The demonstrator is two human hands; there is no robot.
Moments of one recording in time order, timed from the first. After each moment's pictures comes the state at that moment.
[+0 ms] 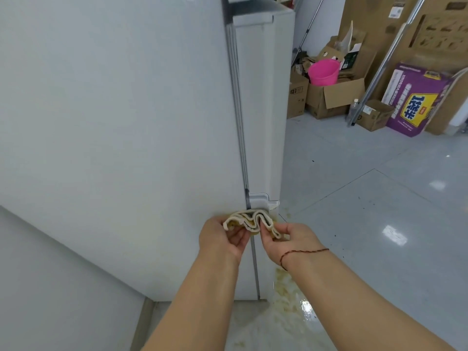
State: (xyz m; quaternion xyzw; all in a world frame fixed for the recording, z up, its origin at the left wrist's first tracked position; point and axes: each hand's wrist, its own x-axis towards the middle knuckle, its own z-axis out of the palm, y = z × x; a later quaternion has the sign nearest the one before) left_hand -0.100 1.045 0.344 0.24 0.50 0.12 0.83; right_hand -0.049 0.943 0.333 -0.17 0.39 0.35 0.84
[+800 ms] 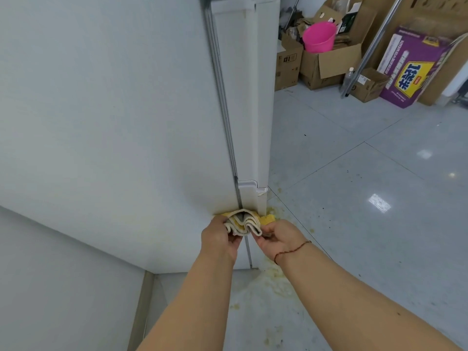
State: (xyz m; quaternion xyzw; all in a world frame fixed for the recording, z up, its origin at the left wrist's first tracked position) left_hand -0.101 1.038 0.296 0.30 0.52 0.11 0.79; right_hand -0.053 0.937 0.296 -0.32 0.36 0.38 0.79
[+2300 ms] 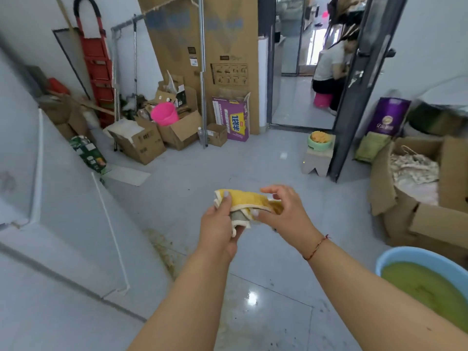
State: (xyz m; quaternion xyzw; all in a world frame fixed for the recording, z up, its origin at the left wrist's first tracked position) left_hand -0.026 0.772 0.504 0.51 0.17 -0.12 0.84; right_hand -0.047 0.629 0.489 -0.82 0.03 -0.10 0.56
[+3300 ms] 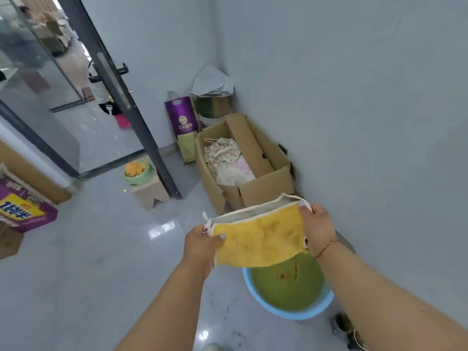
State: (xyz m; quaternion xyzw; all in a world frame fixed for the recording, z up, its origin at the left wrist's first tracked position) left_hand 0.033 0.279 0.387 0.73 -0.11 -0.41 0.53; right_hand -0.170 0.151 0.401 -0.46 0.61 -0.34 0.55
